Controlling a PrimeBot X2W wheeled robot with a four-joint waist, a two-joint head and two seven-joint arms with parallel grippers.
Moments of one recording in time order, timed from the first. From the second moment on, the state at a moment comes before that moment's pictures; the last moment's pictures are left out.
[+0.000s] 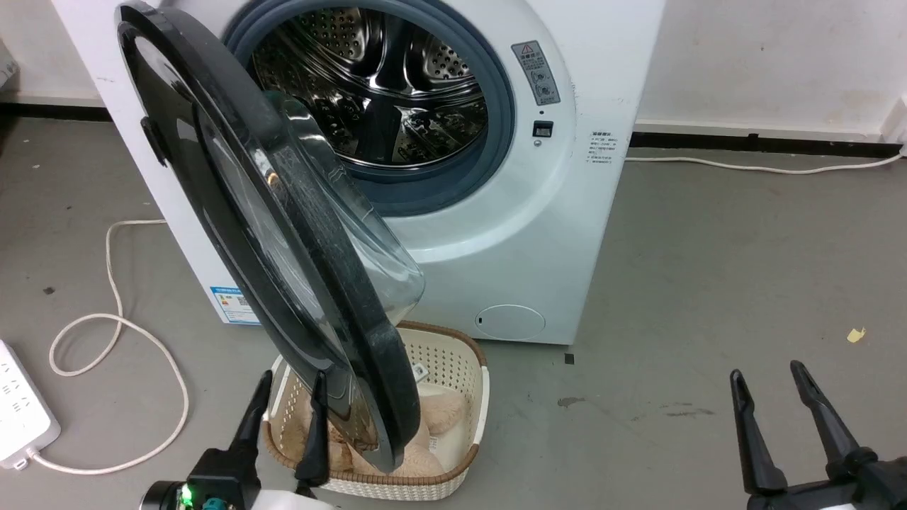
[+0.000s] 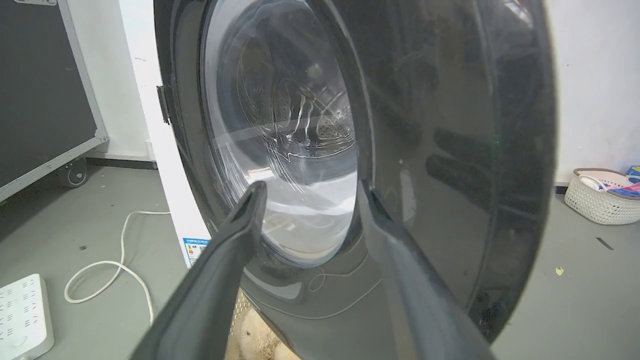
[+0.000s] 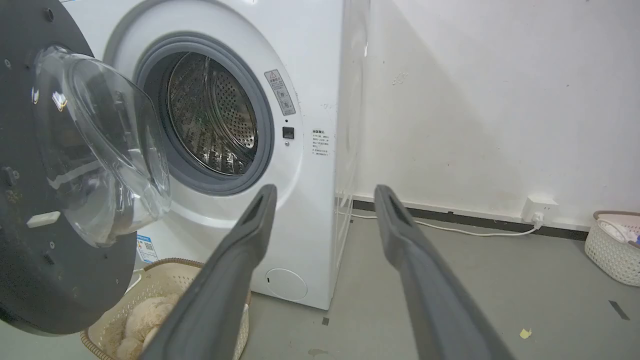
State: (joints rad) left arm 0.06 0.05 -0.07 0.06 -0.11 0.01 -0.26; right arm 0.14 -0.06 -0.09 -0.10 0.05 0.13 -0.26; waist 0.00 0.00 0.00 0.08
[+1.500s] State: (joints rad) left arm -0.05 0.05 -0.40 -0.14 -0.15 0.00 0.07; right arm 0.11 -0.05 -0.08 -0.08 0.10 0.13 -0.26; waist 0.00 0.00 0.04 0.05
